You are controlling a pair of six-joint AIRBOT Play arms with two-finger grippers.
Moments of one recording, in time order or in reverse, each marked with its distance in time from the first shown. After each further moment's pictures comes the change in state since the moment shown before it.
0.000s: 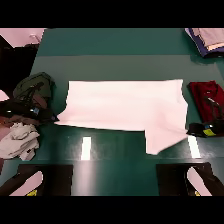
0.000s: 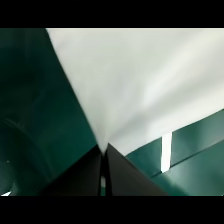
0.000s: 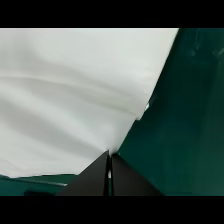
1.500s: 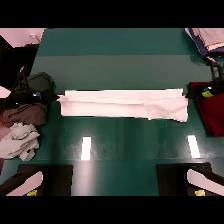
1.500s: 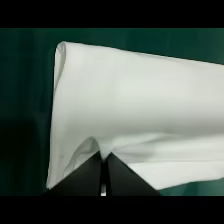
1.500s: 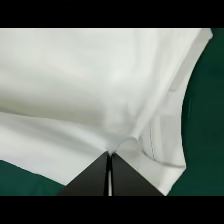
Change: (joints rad) left arm -0.043 -0.099 0.035 -0.151 0.524 -0.125; right arm 0.198 -0.460 0.547 0.061 -0.183 0.014
